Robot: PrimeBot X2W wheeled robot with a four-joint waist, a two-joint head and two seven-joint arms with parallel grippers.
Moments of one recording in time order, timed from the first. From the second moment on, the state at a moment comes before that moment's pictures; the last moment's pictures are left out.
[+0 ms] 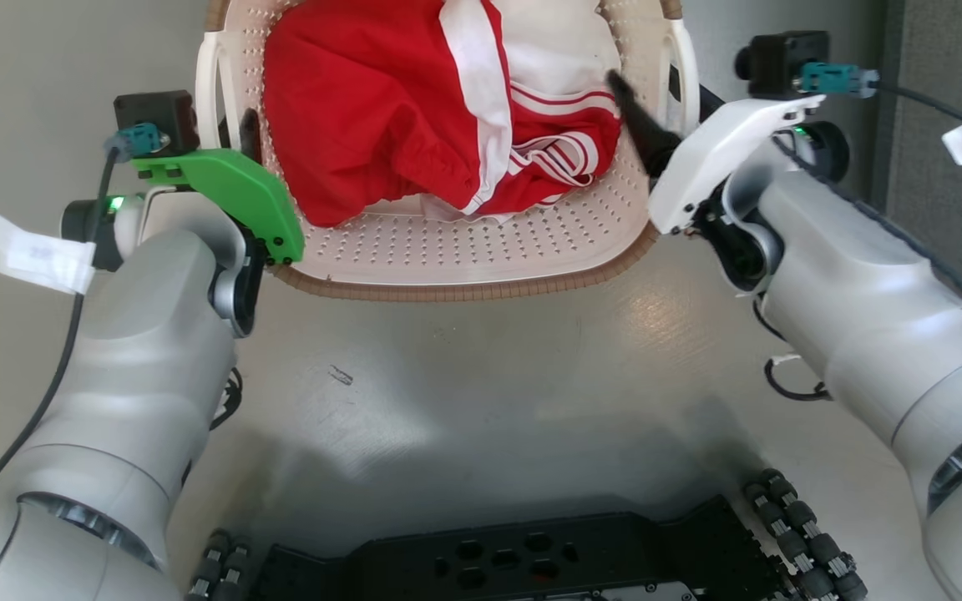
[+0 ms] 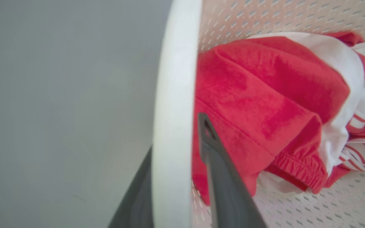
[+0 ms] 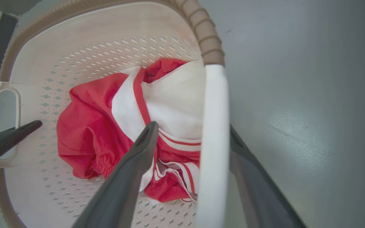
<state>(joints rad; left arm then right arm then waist) -1.04 0.04 -0.84 1.16 -0.94 0.00 -0.24 -1.04 -0.15 1.06 0.99 1.10 0.11 -0.24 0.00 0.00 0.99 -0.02</state>
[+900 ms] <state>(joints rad) -1.02 0.03 -0.85 1.21 -0.96 -0.01 -0.24 -1.03 -0.12 1.06 1.09 1.11 0.12 -0.25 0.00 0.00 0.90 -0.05</state>
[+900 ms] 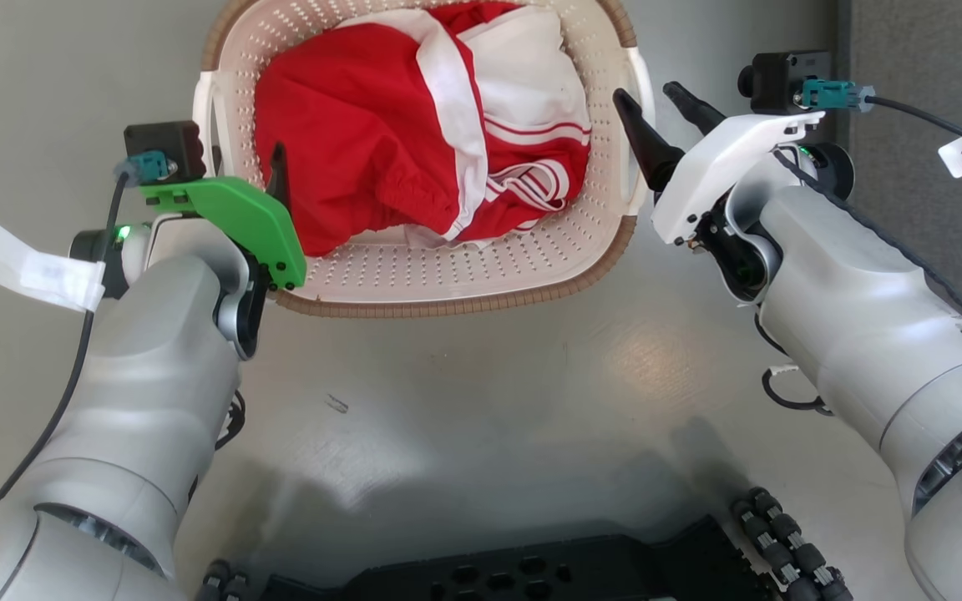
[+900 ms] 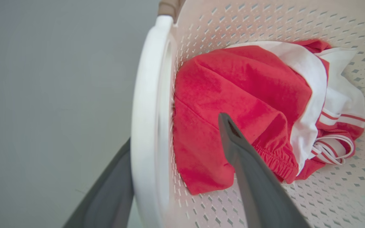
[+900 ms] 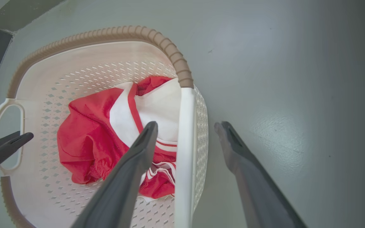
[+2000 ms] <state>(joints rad) -0.85 0.02 -0.85 1.25 -0.98 -0.05 -0.25 -0.85 -0.12 0.97 1.05 1.09 0.12 -0.25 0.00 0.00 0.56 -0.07</state>
